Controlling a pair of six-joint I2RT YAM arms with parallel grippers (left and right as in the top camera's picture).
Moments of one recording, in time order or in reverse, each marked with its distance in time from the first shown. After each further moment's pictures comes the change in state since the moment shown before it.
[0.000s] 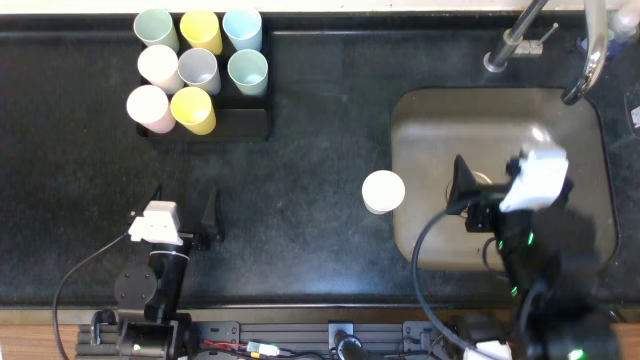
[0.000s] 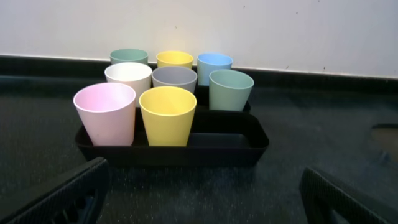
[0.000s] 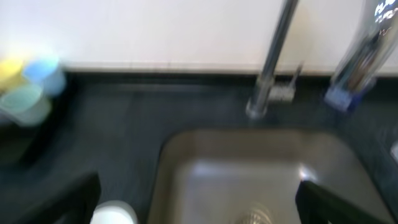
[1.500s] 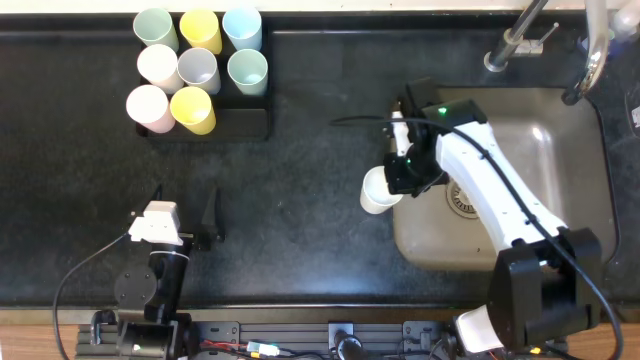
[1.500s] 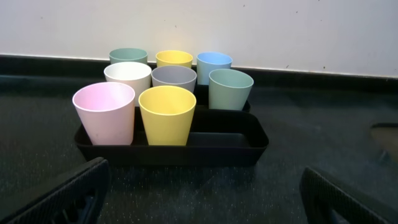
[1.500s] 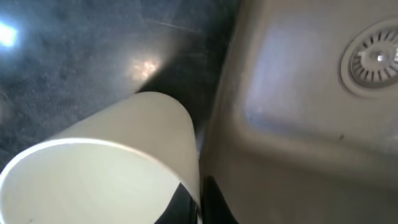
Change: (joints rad) left arm 0.000 0.000 0.000 0.000 0.001 0.000; right arm 0.137 1.054 0.284 -0.381 -0.269 0.004
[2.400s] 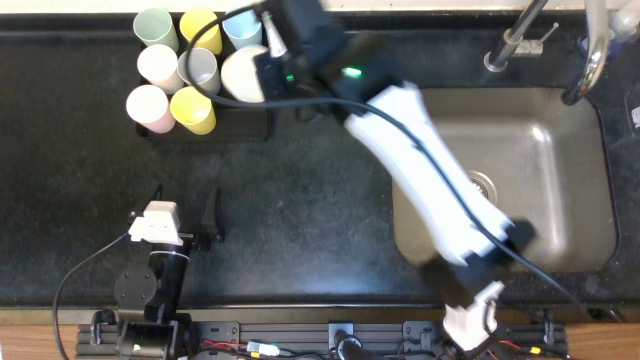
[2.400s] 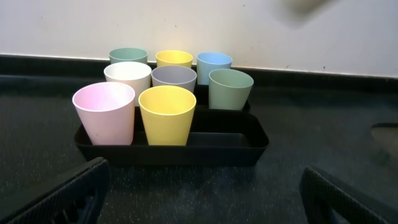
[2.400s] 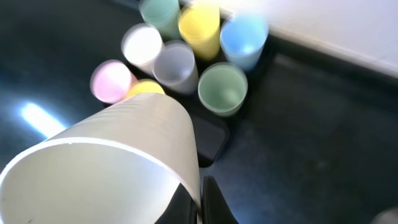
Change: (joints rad) left arm 0.000 0.000 0.000 0.000 0.000 0.000; right arm 0.382 0.294 0.986 0.030 0.101 0.172
